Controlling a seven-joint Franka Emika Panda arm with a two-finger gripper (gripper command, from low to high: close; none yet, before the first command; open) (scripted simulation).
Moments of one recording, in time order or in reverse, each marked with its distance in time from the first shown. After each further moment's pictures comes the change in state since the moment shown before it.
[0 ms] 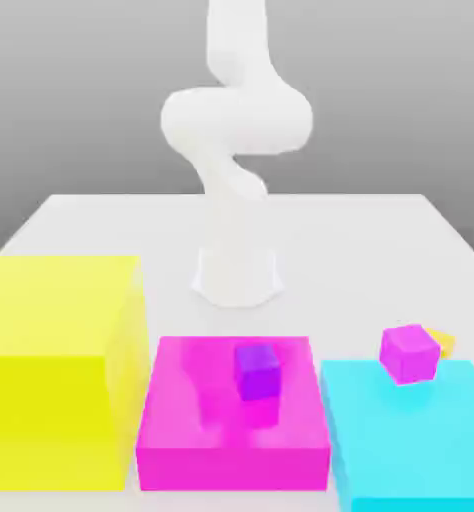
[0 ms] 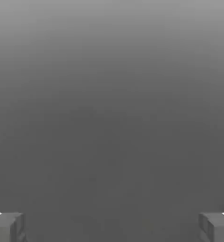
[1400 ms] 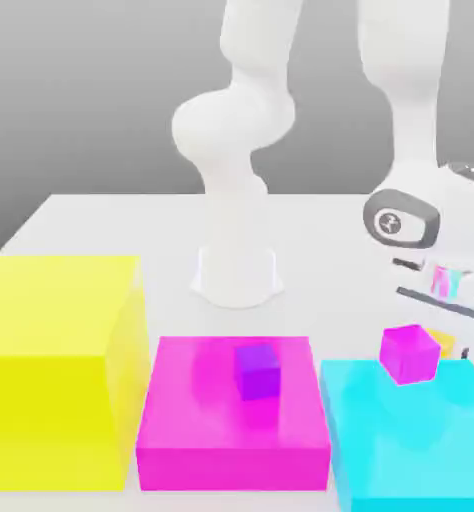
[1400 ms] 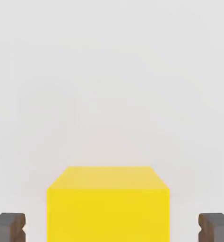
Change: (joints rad) arm 0.802 1.050 0.051 -0.386 -0.129 0.691 -1.353
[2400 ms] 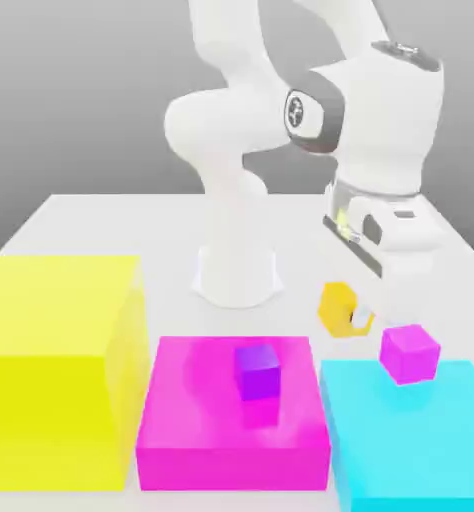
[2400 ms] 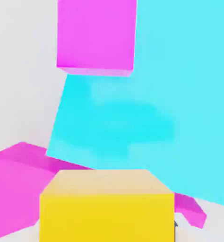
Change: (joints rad) arm -0.430 -0.636 -0.299 -0.026 -0.071 -0.622 0.105
